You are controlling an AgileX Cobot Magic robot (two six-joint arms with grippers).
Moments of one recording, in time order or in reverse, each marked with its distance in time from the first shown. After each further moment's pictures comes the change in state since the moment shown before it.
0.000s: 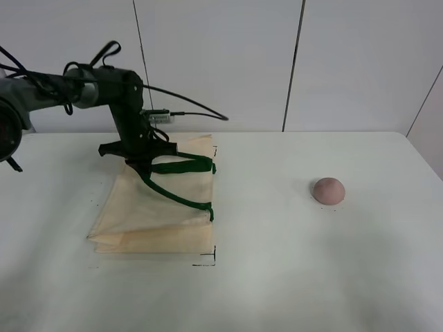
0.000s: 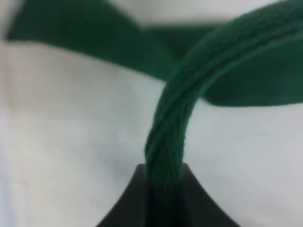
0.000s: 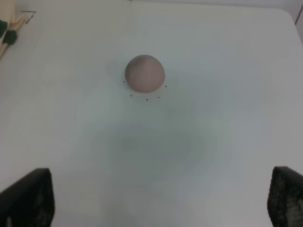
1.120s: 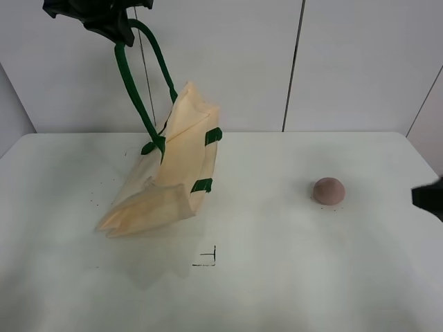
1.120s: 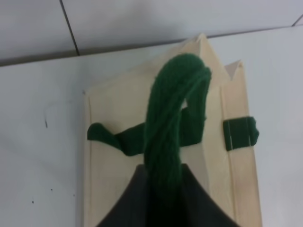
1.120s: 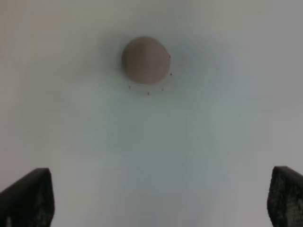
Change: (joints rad) left arm 0.000 -0.332 -0.321 -0.068 0.137 0.186; right arm 0.000 0.830 -0.198 0.000 -0.307 -0.001
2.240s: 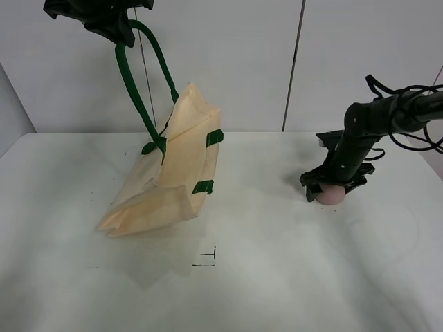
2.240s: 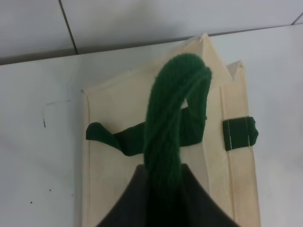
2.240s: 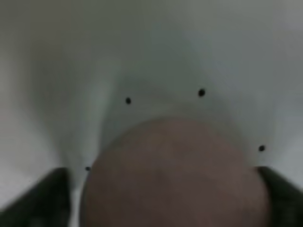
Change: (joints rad) left arm 0.000 0.000 0.000 -0.003 0.000 0.000; right arm 0.037 1.346 -0.731 0.008 -0.042 -0.080
